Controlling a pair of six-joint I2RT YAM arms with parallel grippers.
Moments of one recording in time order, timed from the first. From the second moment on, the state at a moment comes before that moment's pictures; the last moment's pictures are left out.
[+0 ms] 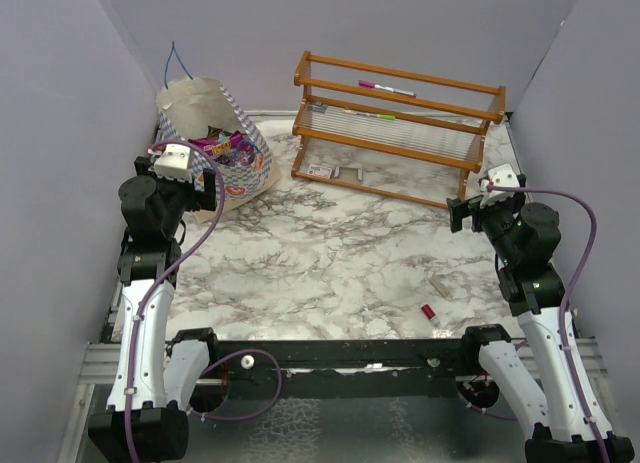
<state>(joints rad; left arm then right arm) 0.09 0.82 0.86 -0.20 0.19 0.16 0.08 0.63 0.72 -0.20 -0.13 -0.30</state>
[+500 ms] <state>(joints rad) 0.09 0.81 0.86 -0.23 0.18 0.17 0.08 0.63 0.72 -0.22 -0.13 -0.32</state>
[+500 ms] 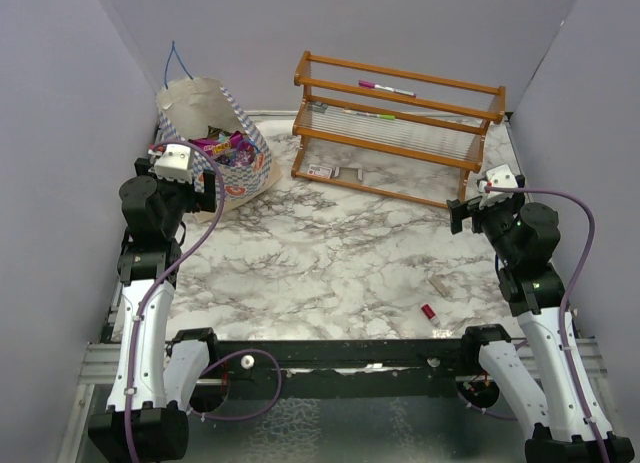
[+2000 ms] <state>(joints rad) 0.09 0.81 0.86 -0.23 0.17 0.17 0.07 0.63 0.72 -0.23 -0.15 -0.34</state>
